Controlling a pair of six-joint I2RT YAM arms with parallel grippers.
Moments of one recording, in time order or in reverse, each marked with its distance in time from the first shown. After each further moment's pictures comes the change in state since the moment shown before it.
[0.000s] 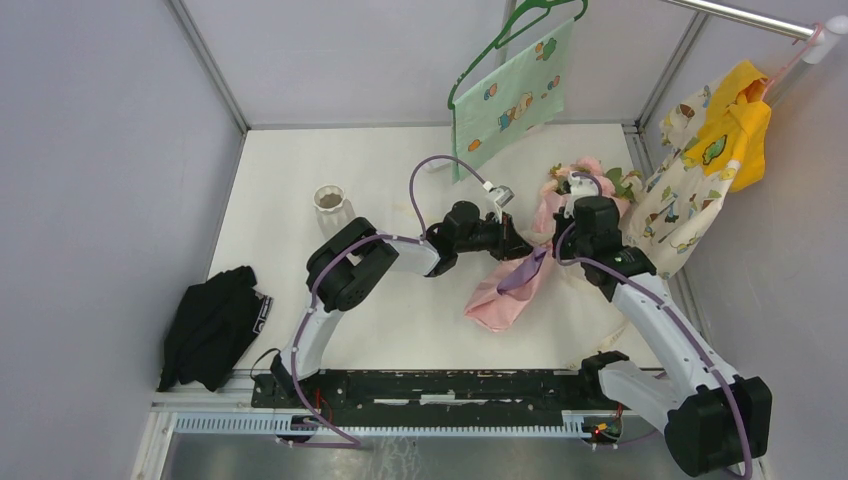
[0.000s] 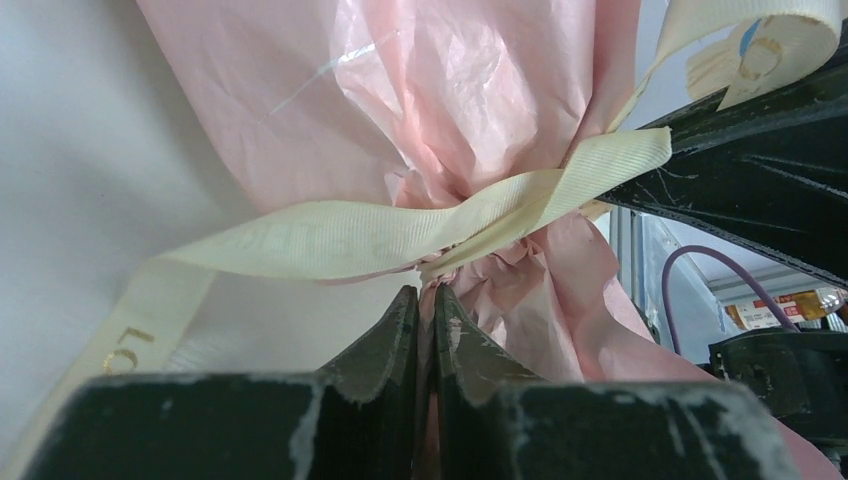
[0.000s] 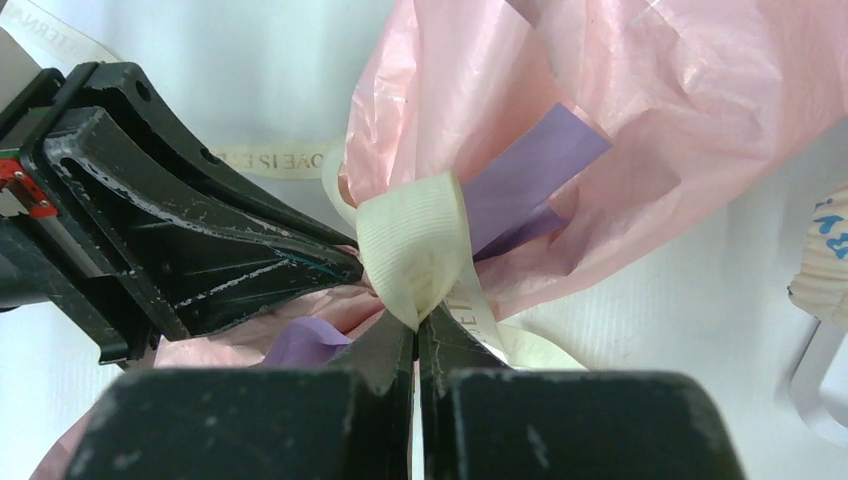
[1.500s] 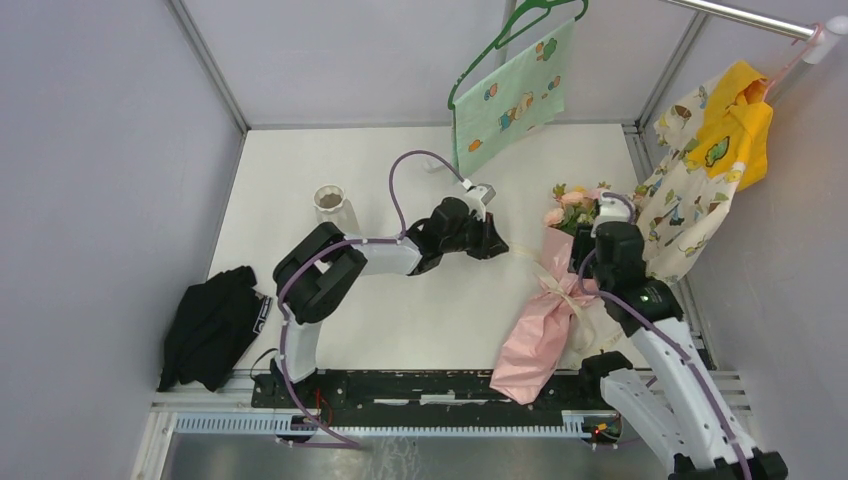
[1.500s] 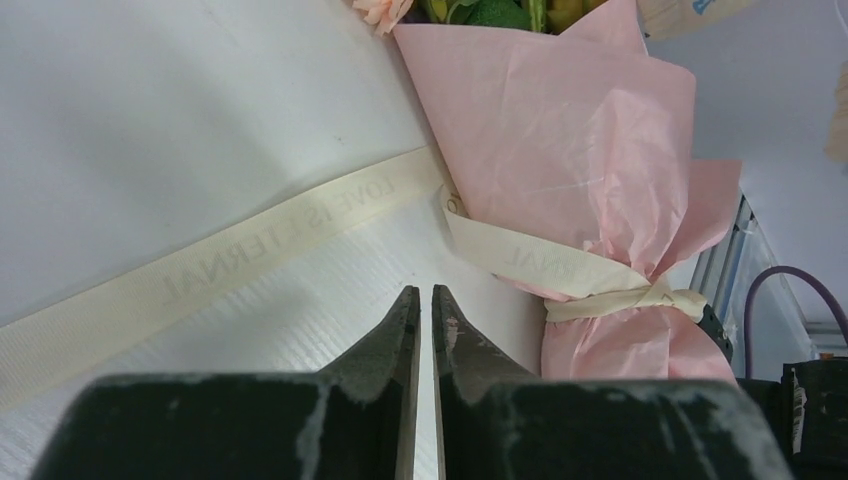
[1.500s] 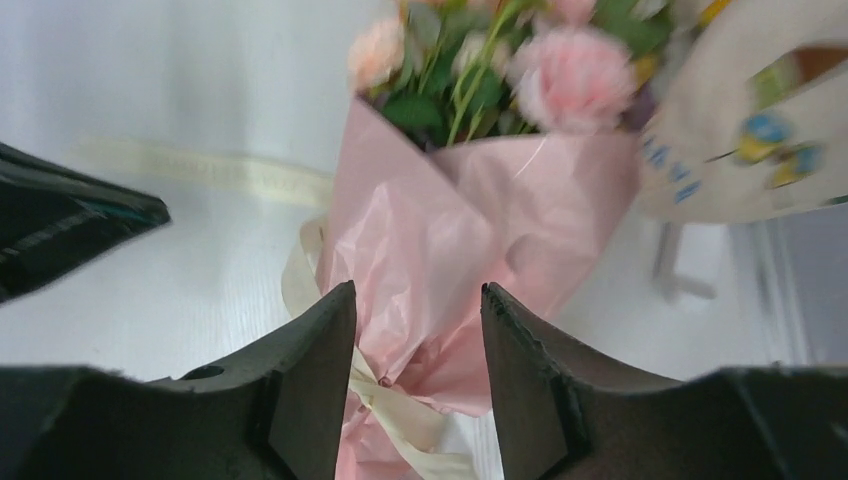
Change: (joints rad) left arm 0.014 -0.216 -0.119 -0.301 -0.187 0.080; right arm -0.006 -0.316 0.021 -0.226 0.204 0.015
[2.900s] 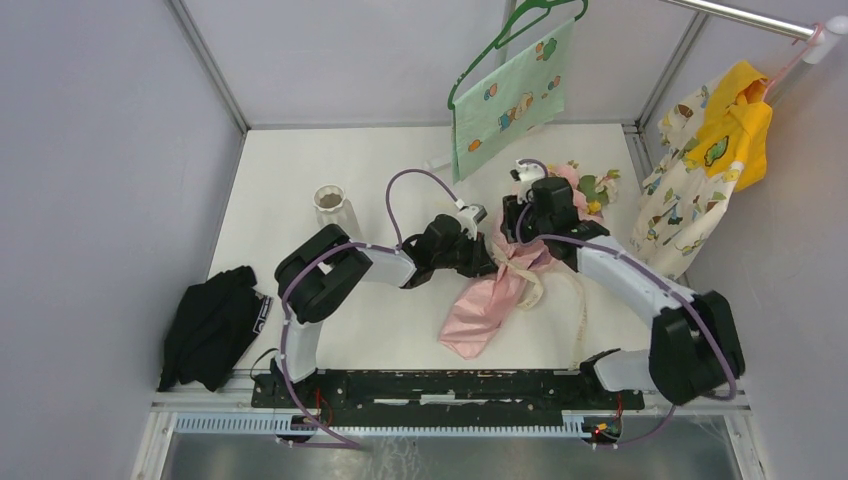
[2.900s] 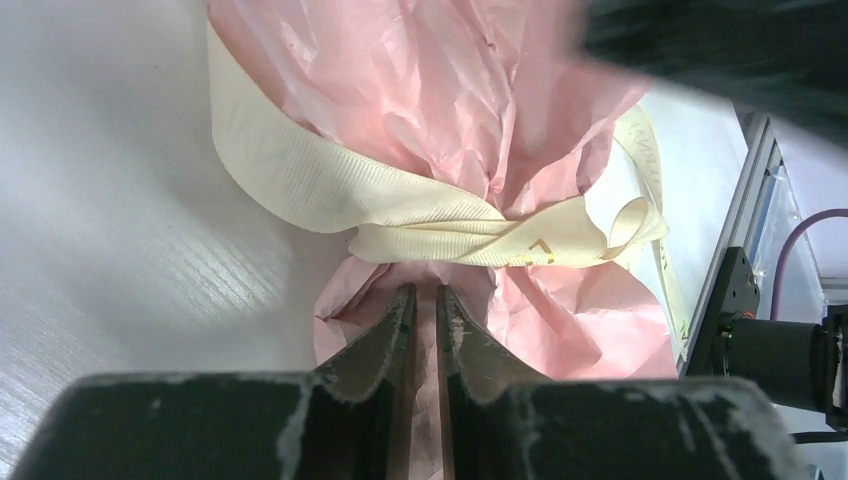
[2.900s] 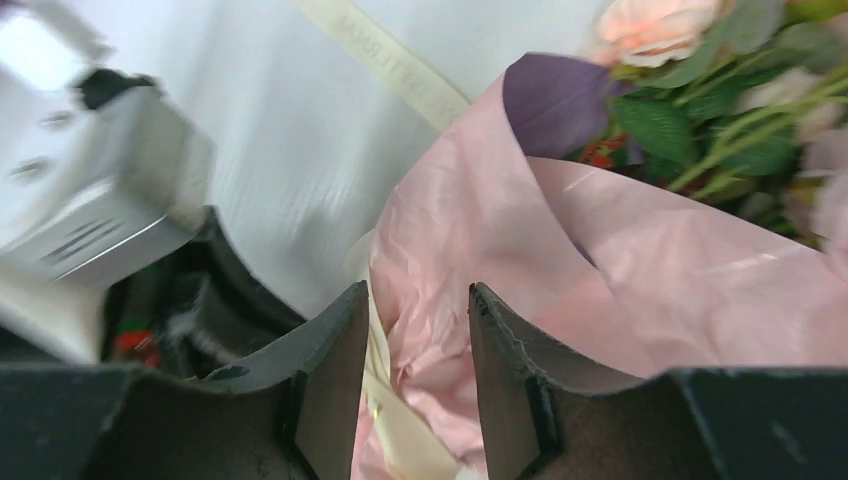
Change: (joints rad) left arm -0.004 0.005 -0.149 0.076 0.039 -0.016; right arm 0.148 0.721 0.097 0.469 -0.367 -0.068
